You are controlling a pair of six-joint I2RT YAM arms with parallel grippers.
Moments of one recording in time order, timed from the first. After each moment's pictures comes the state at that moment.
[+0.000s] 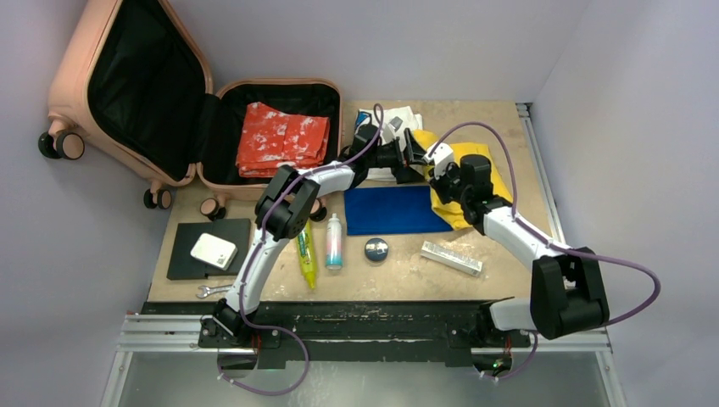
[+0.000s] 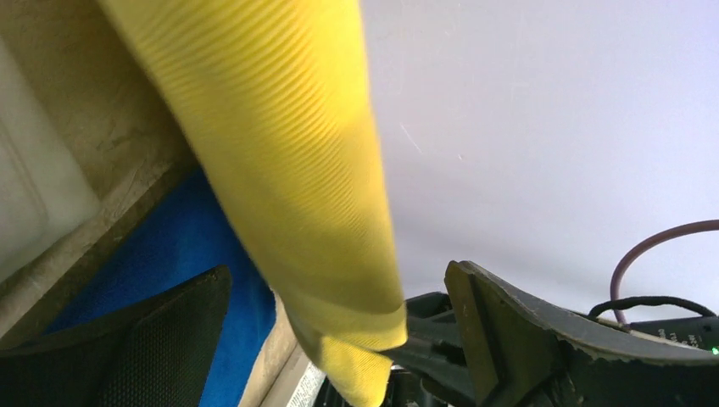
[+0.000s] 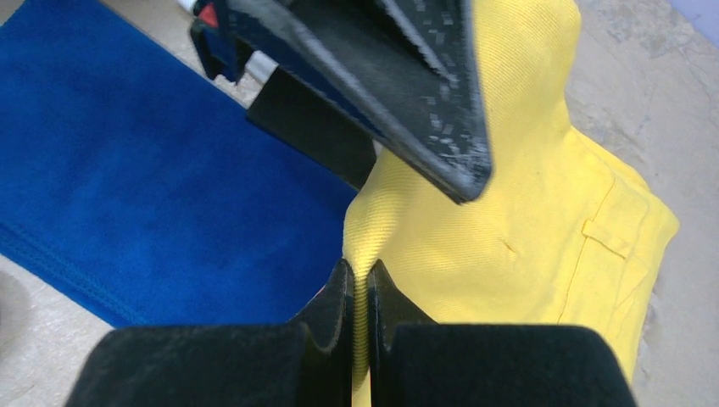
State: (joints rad) left arm -0.62 2.46 1.79 0.48 0.76 -1.26; right arm 0.24 1.34 0.74 0.08 -0.20 -0.39
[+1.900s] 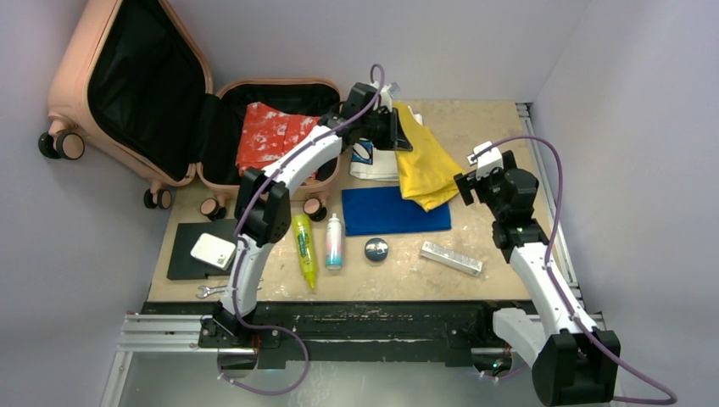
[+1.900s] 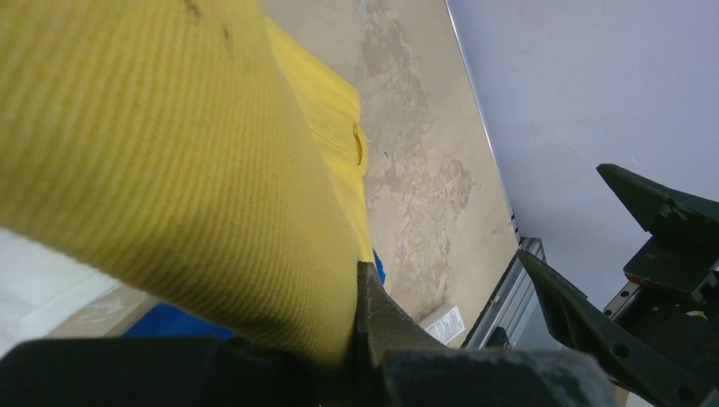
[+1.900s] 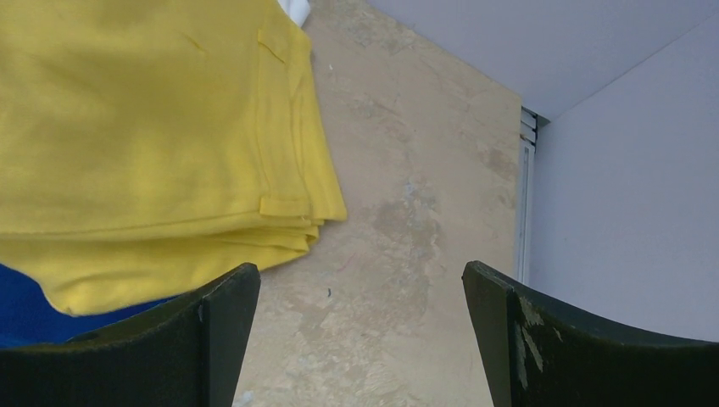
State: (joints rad) left arm -0.60 2.27 2.11 -0.41 0.48 -0.61; right arm 0.05 0.96 0.64 0.05 -0.06 -0.45
